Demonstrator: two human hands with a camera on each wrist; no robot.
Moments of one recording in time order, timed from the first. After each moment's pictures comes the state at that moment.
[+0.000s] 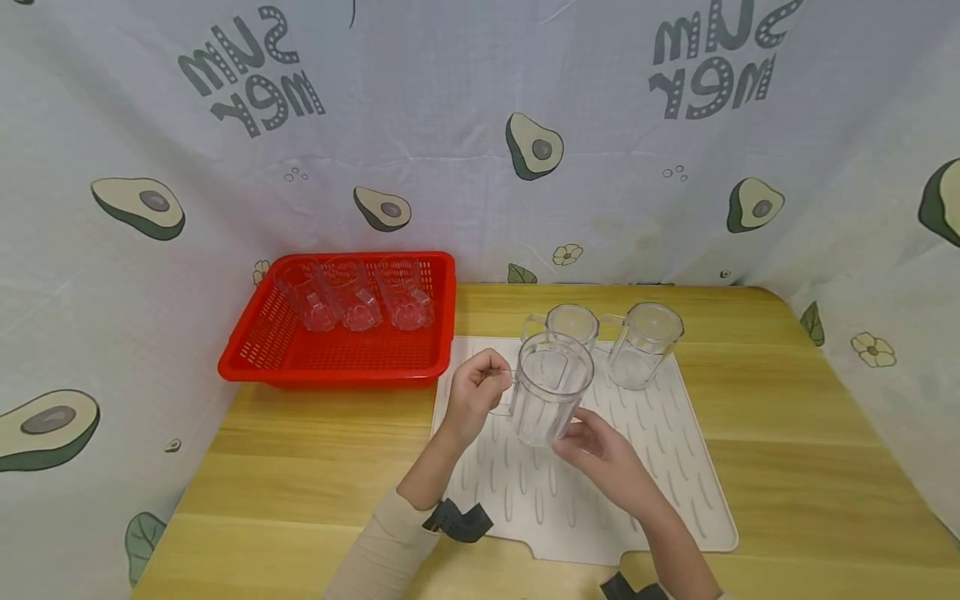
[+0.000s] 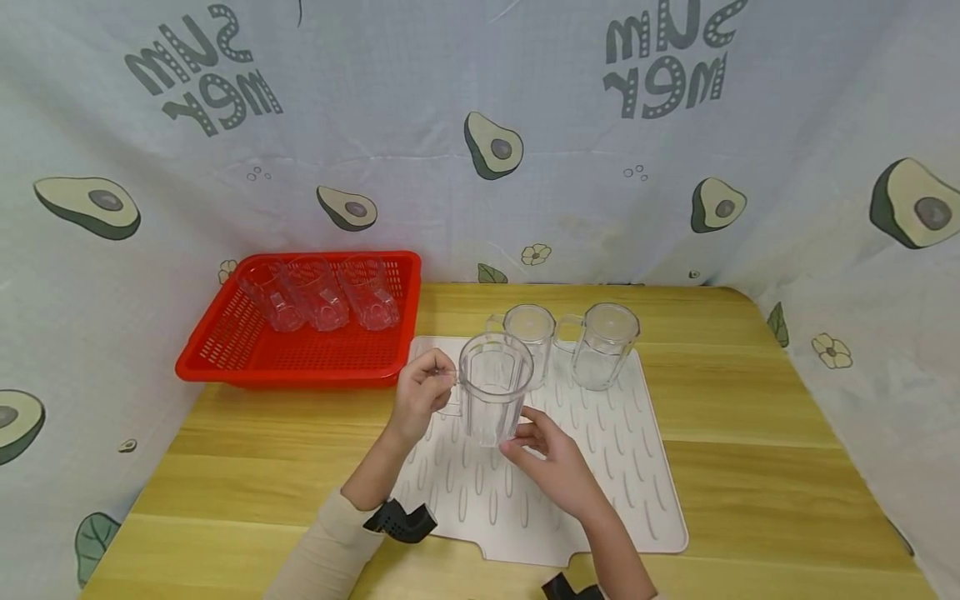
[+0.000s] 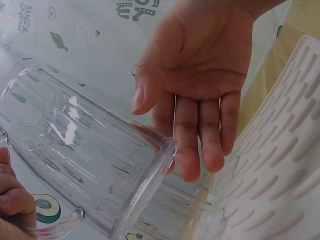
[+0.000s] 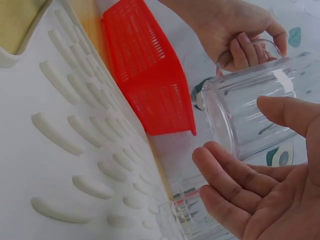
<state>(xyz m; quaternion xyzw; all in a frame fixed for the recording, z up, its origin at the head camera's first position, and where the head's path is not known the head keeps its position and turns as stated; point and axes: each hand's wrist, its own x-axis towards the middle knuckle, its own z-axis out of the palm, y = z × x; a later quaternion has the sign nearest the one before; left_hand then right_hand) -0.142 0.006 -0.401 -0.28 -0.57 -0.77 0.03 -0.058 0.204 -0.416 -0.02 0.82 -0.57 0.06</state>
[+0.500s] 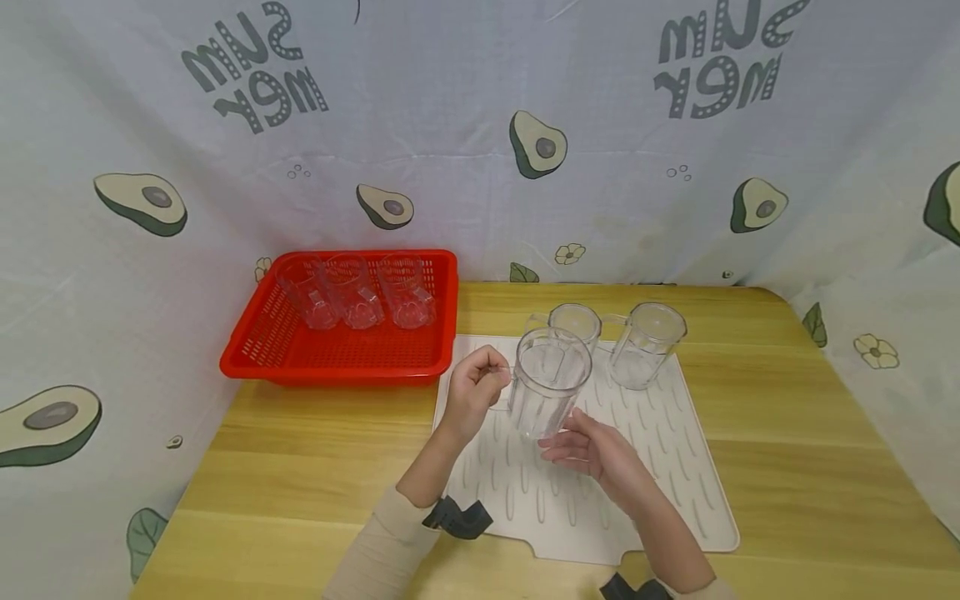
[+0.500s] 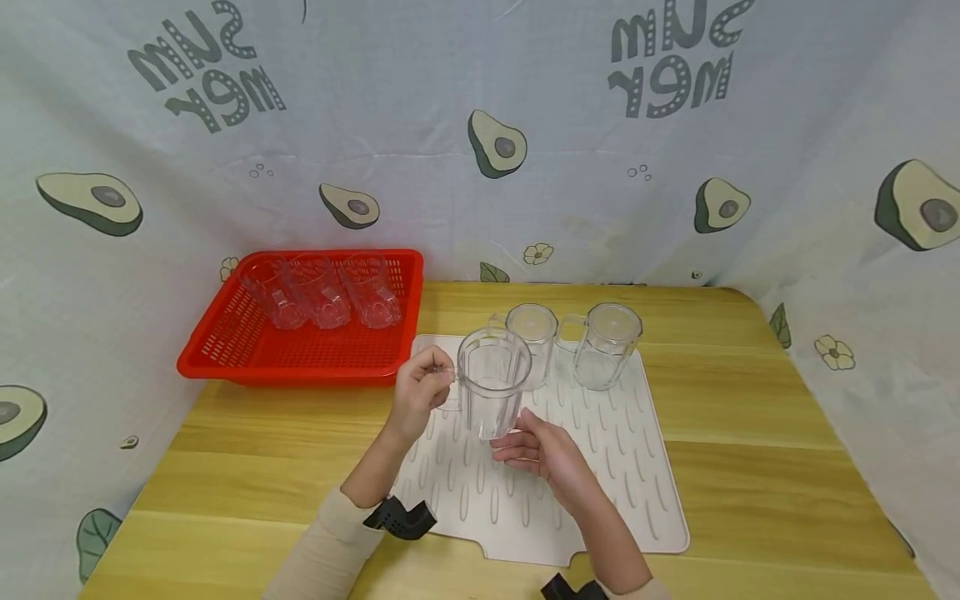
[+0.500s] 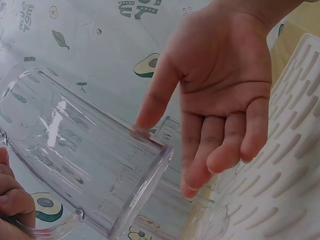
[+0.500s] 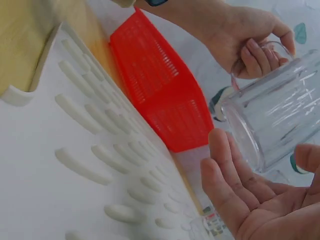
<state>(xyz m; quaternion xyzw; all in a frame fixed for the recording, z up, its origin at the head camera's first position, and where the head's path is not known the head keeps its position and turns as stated) -0.145 0.003 -0.403 -0.28 -0.58 -0.76 0.05 -0.071 0.204 -0.424 0.01 0.66 -0.73 0.18</state>
